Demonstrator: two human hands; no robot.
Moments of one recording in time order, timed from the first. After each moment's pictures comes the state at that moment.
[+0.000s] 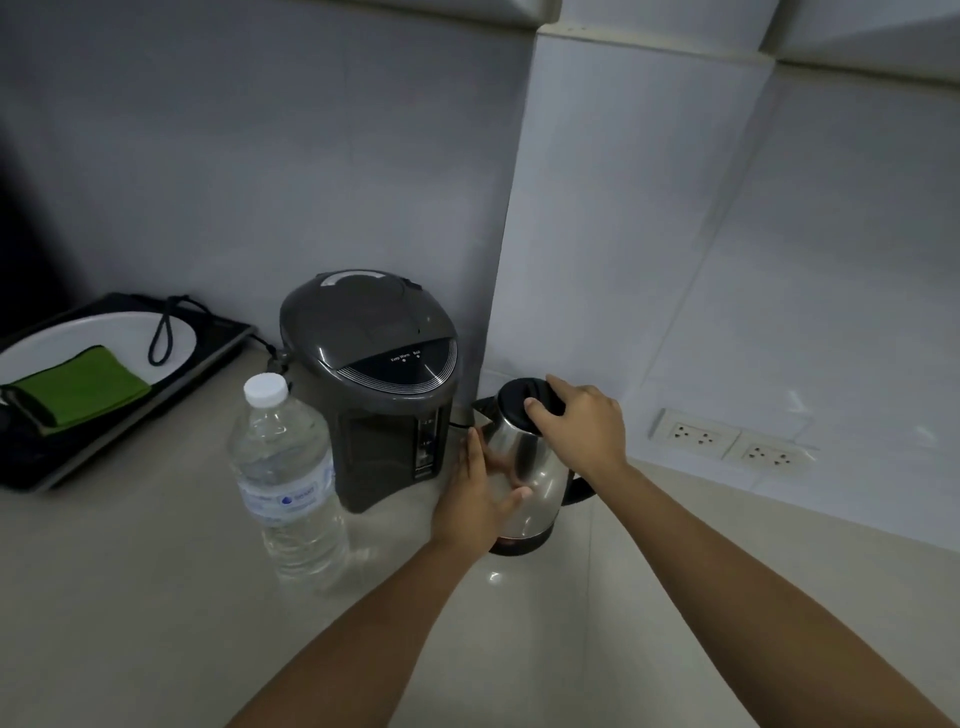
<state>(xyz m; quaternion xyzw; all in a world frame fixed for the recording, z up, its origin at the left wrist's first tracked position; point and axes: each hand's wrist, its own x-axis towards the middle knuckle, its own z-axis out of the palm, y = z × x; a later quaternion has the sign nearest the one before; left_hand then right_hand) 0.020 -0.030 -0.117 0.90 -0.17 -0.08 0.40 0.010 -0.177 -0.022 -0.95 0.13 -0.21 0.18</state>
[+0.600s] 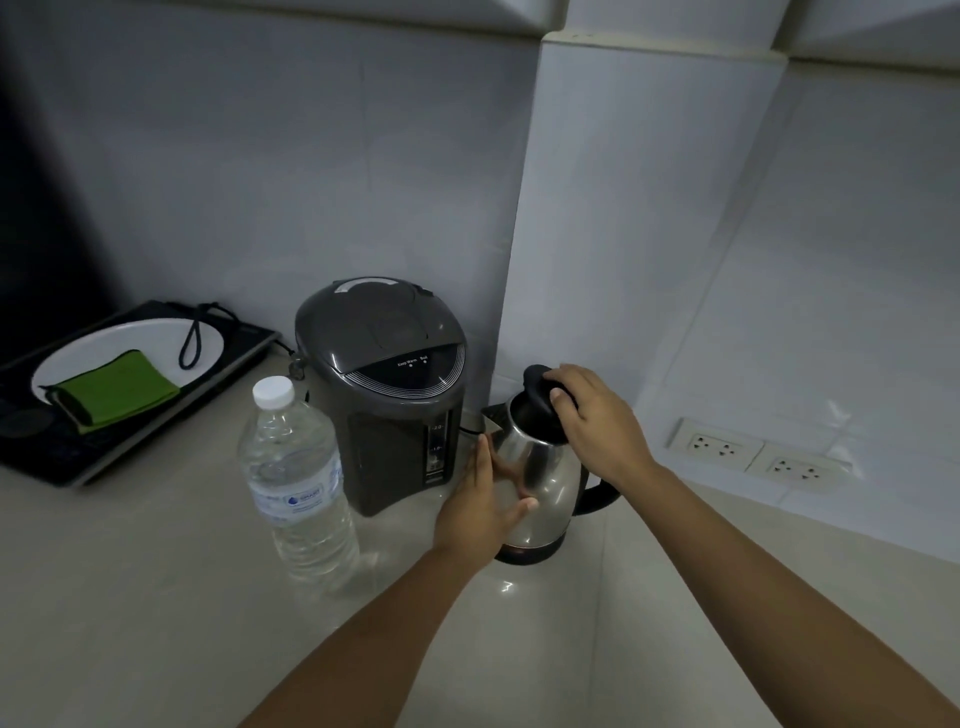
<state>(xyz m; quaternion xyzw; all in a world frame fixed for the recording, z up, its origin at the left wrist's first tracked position) 0.019 -0.027 -0.121 0.91 -0.19 -0.06 0.36 0.006 -0.190 -0.007 -0.95 0.03 -0.19 0.26</state>
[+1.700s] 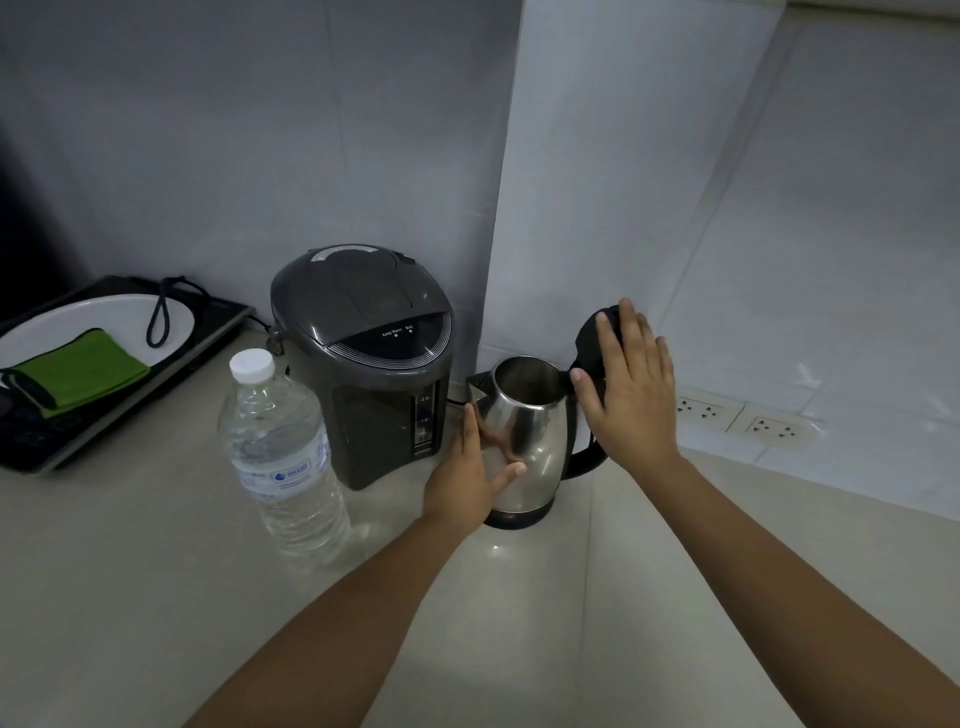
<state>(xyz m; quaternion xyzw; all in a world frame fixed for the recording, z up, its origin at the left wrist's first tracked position) 0.028 -0.026 -0.130 0.91 -0.18 -0.06 0.36 -0.019 -0.215 -0.025 -0.94 0.08 -0.34 0.03</state>
